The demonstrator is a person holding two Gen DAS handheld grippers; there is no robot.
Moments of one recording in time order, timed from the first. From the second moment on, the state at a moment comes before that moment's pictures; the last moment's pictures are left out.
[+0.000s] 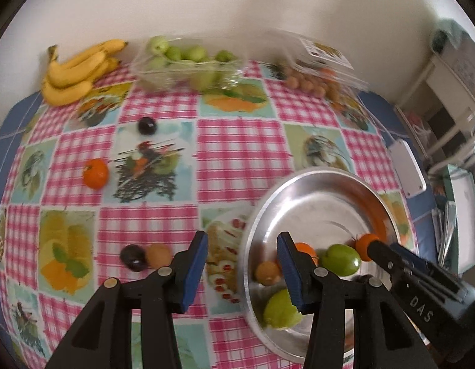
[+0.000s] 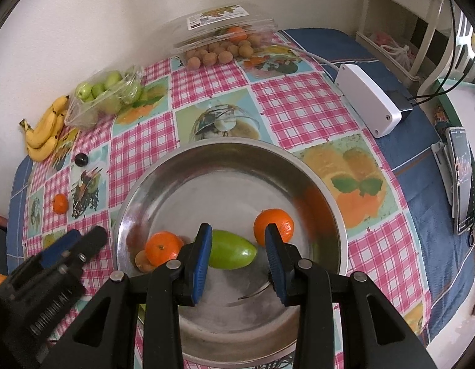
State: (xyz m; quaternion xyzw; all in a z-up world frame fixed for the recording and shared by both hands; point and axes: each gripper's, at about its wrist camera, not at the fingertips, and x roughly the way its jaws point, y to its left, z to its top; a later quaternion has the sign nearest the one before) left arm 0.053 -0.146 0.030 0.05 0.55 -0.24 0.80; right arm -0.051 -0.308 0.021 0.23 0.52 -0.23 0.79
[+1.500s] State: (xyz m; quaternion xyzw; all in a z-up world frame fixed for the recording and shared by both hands) left arm 0.084 -0.089 0.005 0.04 0.57 -0.13 0.81; right arm -0.043 -0.296 -0.006 0.21 0.56 -0.23 0.77
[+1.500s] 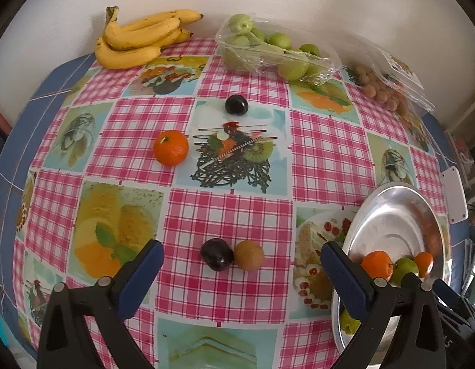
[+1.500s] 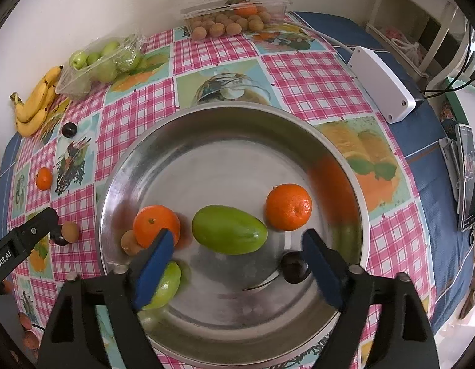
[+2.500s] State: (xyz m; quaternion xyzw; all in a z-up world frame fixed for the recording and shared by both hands) left arm 0.107 -0.022 0.026 -0.01 0.55 -0.08 0.83; right arm -0.028 -0.266 0.013 0.20 0.53 -0.18 0.80
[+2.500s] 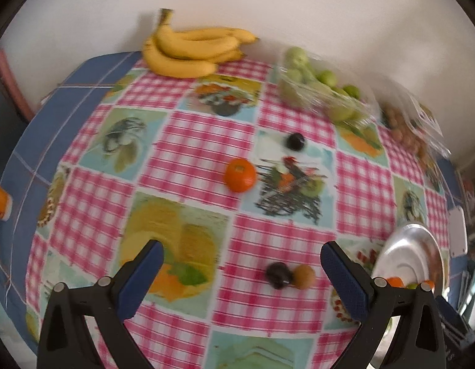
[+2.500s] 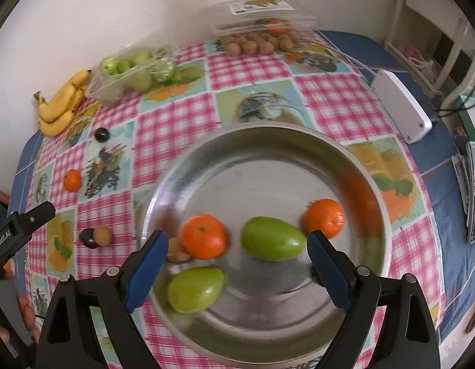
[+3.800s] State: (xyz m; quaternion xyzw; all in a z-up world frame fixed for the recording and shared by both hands) left arm 0.121 0.022 0.008 -0.05 0.56 -0.06 0.82; right arm 0.047 -0.147 -0.002 0.14 0.53 -0.04 0.83
